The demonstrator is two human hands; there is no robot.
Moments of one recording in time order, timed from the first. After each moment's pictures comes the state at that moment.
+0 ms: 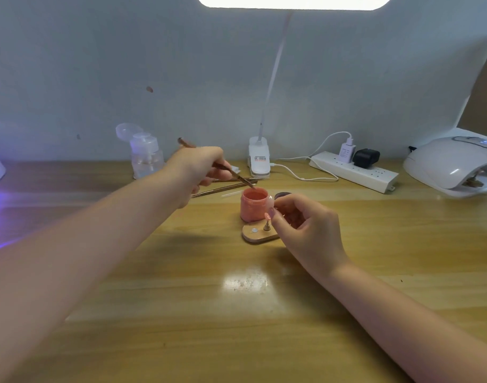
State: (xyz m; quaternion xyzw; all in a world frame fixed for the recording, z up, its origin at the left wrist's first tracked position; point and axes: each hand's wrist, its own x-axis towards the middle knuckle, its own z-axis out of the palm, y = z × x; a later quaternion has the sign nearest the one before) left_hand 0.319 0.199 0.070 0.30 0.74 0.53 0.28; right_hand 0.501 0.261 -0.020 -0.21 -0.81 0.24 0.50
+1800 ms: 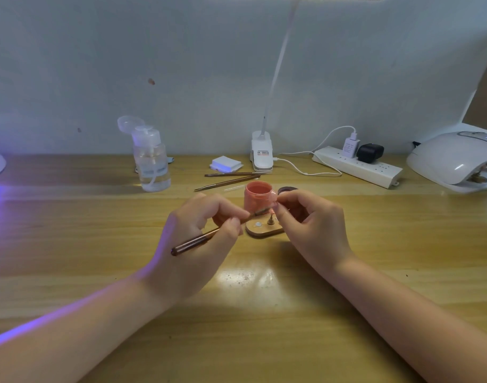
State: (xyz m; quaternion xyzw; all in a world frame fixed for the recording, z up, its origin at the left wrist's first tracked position) left_hand 0.370 0.113 0.001 0.59 0.59 0.55 0.00; right_hand 0.503 0.259 -0.019 -0.22 -0.81 0.23 0.49
